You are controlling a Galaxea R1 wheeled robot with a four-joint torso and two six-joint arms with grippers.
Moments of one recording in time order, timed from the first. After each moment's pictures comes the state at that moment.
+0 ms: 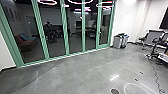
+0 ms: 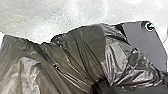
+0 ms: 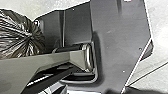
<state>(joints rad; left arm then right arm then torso) 1.41 2.96 -2.69 0.11 0.03 -0.02 -1.55 2.94 -2.54 0.09 -0.03 -0.01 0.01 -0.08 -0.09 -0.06</state>
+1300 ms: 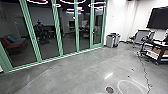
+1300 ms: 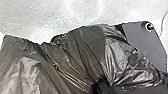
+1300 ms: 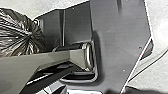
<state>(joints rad) 1.41 2.96 -2.69 0.11 0.03 -0.02 -1.56 2.94 -2.55 0.09 -0.03 -0.01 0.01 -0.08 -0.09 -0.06</state>
